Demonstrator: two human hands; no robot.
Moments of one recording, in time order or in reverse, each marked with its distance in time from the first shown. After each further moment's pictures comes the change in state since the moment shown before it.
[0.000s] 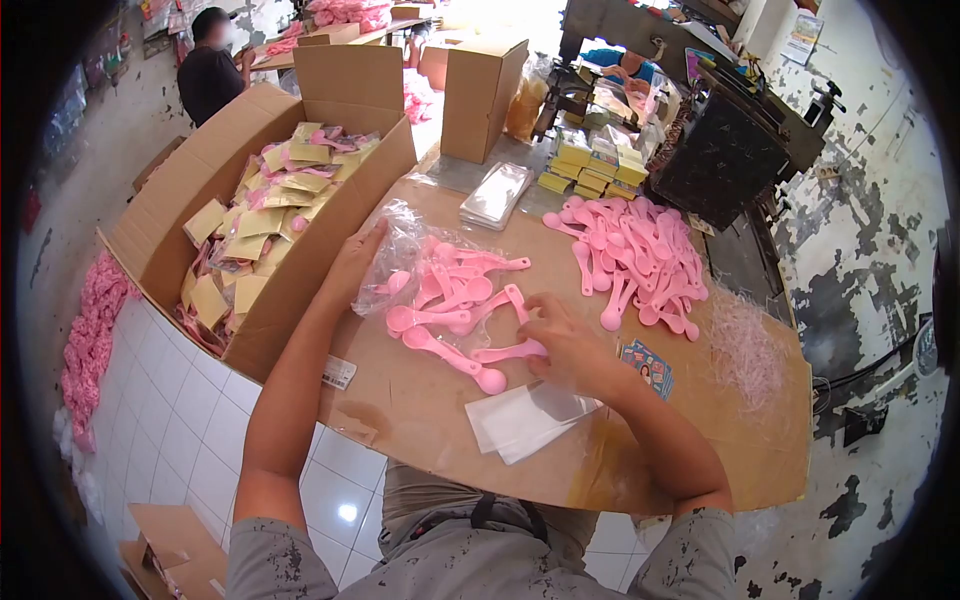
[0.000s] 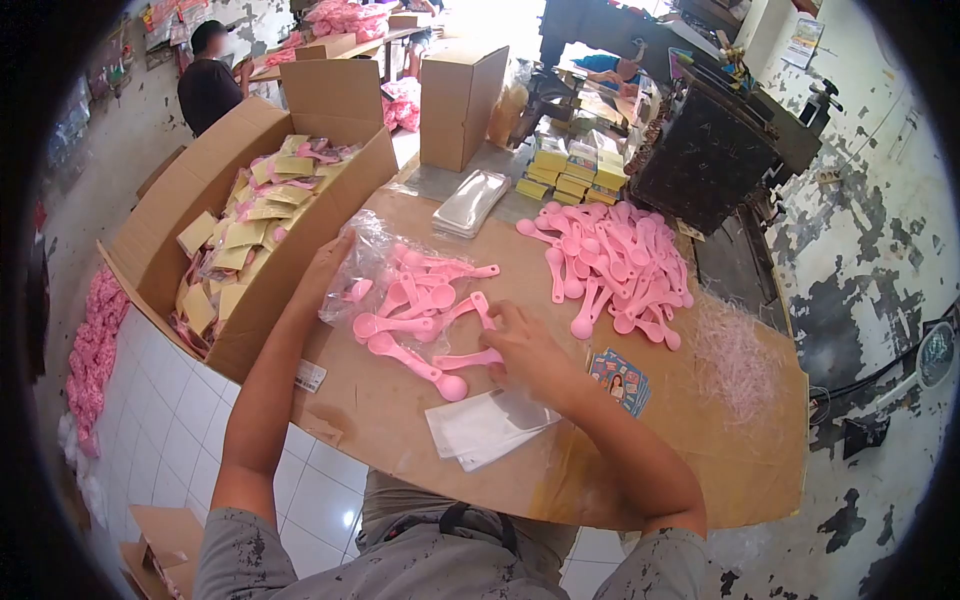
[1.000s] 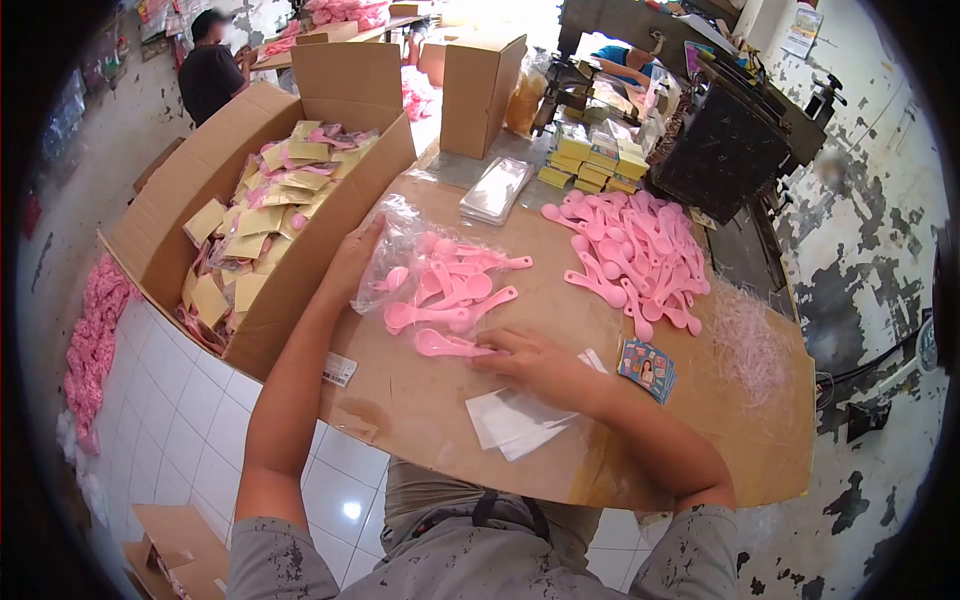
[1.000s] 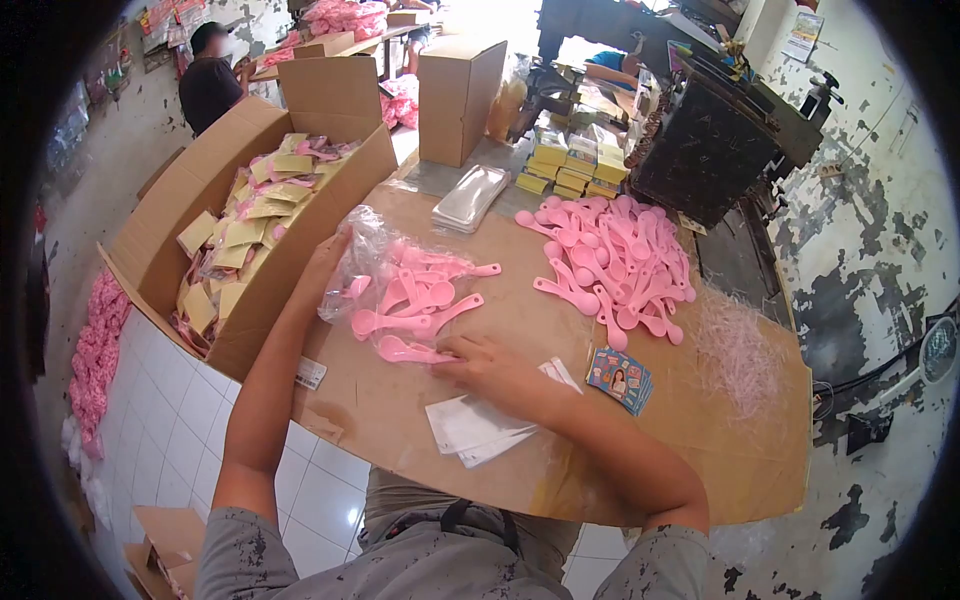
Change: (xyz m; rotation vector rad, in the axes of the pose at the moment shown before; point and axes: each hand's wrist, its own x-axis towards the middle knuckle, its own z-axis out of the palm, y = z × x) left_hand -0.003 0.004 0.005 -0.055 0.029 0.027; right_hand 0.008 -0.011 0.035 0.034 -0.039 -0.365
